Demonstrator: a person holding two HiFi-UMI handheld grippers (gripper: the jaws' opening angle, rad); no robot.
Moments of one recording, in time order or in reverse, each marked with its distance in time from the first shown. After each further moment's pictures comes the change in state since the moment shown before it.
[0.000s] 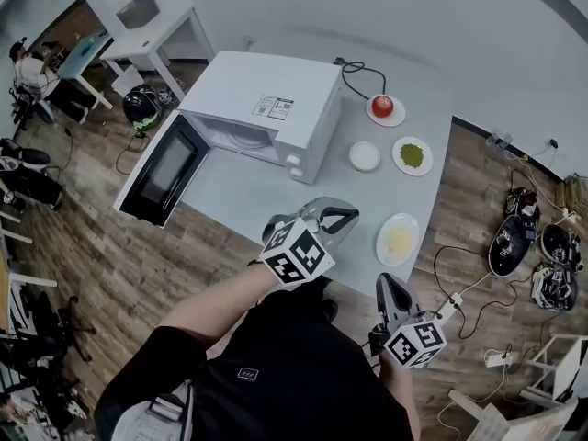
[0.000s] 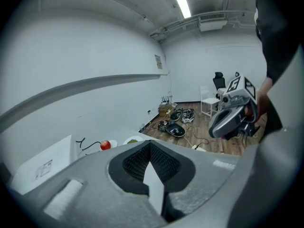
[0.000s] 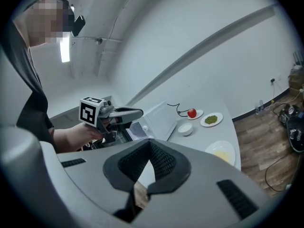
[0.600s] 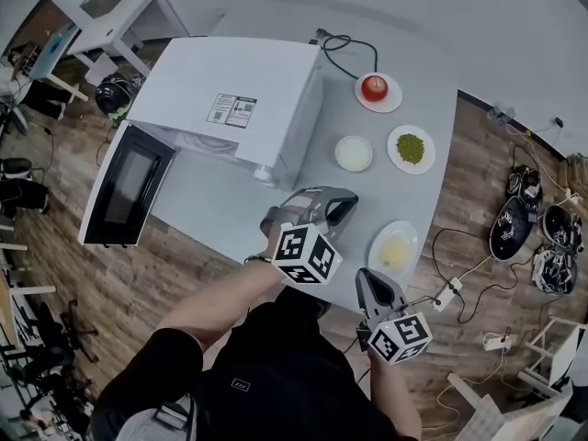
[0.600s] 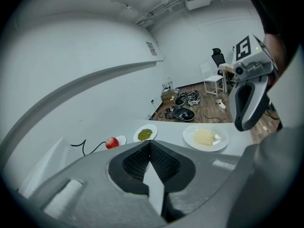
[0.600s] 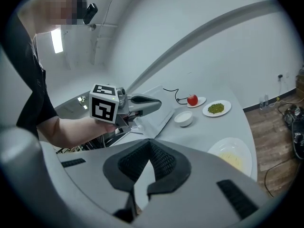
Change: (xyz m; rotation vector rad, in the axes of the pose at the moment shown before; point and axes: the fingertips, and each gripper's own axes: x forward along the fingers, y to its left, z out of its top) left arm 0.120 0.065 -0.064 0.185 0.103 0.067; right arm 0.097 -0.058 -0.025 -0.018 0.147 0.003
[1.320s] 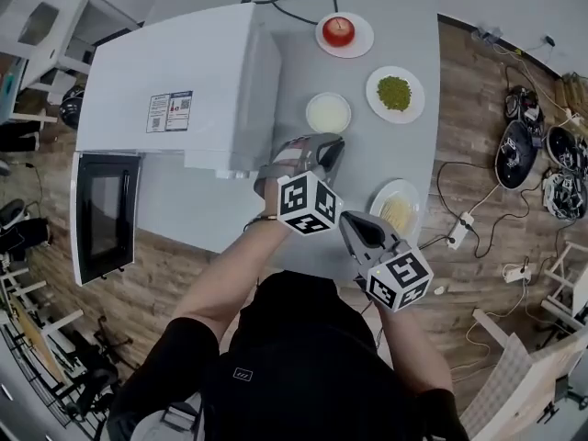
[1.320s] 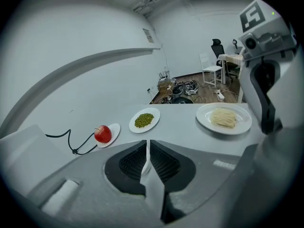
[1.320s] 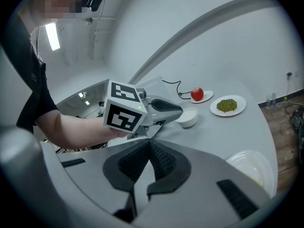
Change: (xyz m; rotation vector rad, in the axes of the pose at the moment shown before) left arm 0.096 0.010 -0.059 0.017 0.124 -0.066; right arm 0.076 -0.030 0.007 -0.011 0.080 0.036
